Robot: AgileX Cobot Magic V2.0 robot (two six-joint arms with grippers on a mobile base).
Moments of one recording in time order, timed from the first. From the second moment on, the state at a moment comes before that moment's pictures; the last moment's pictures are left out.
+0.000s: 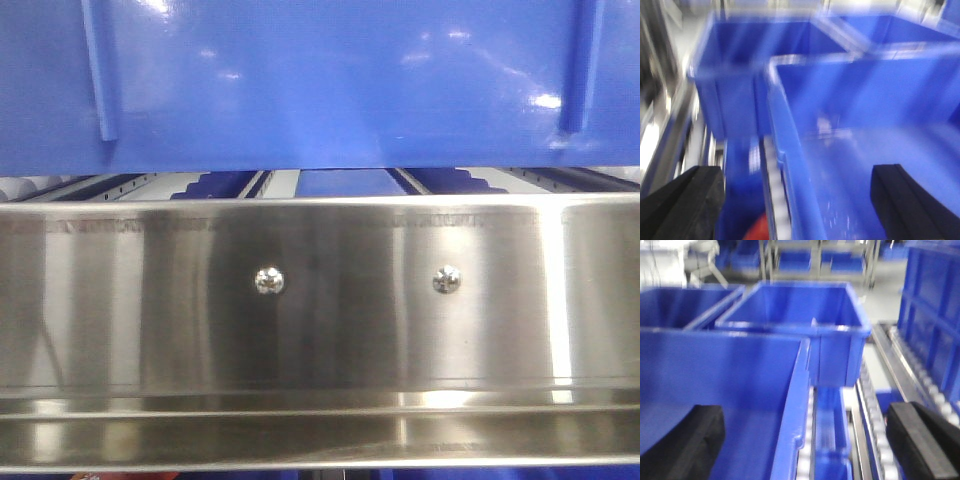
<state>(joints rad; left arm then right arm) -0.19 0.89 -1.31 0.08 0.92 -0.13 0.05 0.86 -1.27 0.20 0.78 -0.15</state>
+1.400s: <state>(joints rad) -0.19 1.36 -1.79 0.17 1.23 -0.13 0.13 1.38 -1.72 0.10 1.23 -0.18</state>
